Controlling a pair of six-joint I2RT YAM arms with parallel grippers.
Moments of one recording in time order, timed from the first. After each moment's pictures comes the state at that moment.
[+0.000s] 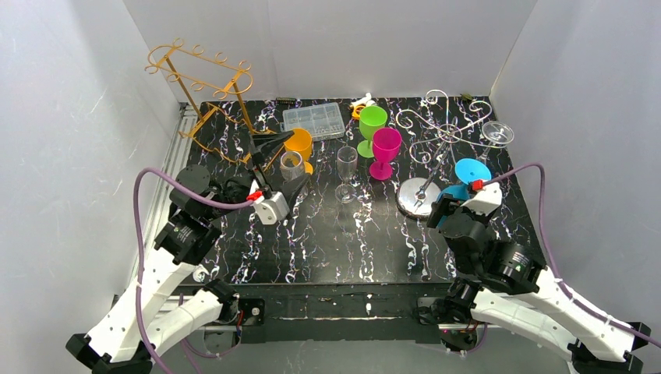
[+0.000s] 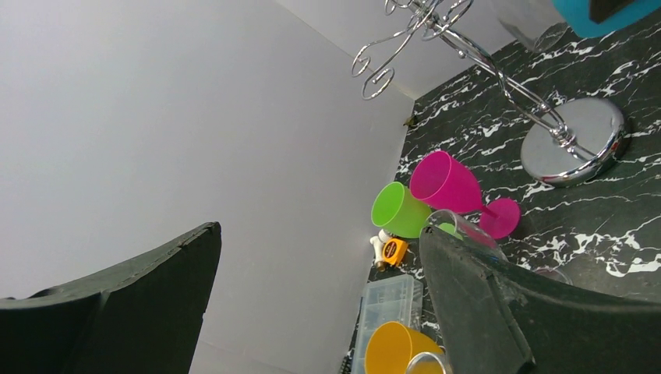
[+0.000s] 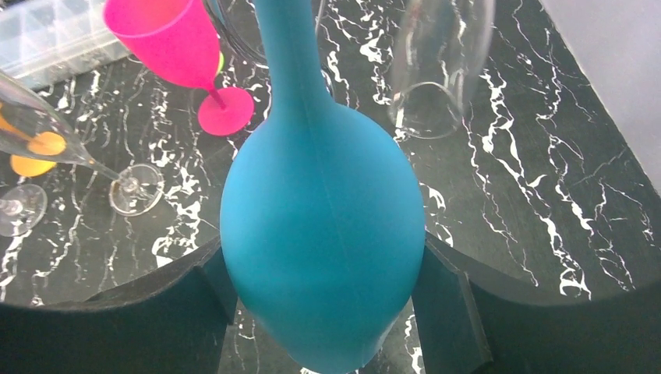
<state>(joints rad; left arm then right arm) -0.58 0.78 1.00 -0.07 0.56 0.92 1.00 0.51 0.76 -0.86 1.00 0.66</state>
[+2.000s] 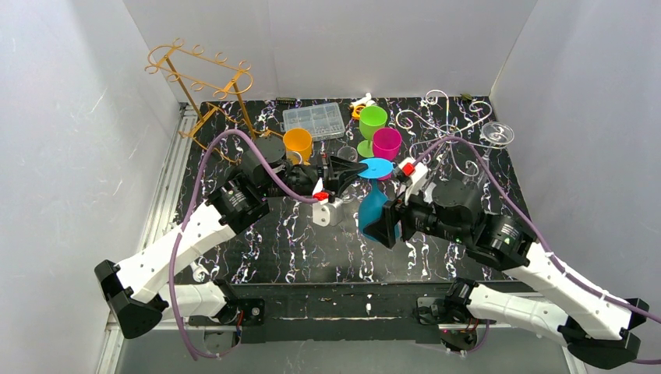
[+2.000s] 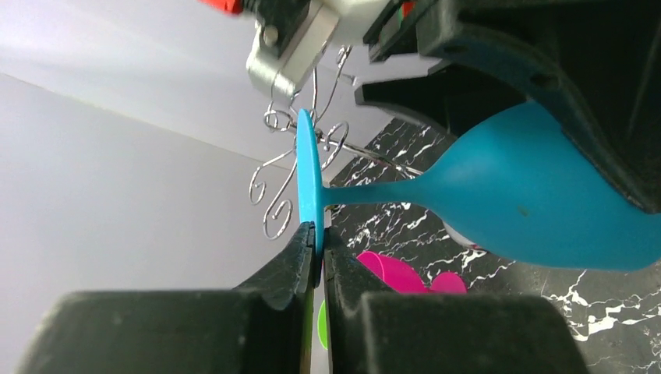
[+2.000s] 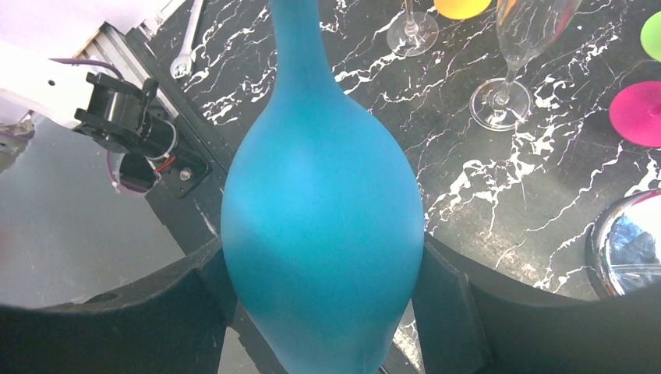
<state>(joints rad) -0.87 1.16 1.23 -0.14 0.64 1.08 1.00 0.78 1.04 -0.66 -0.04 0.30</state>
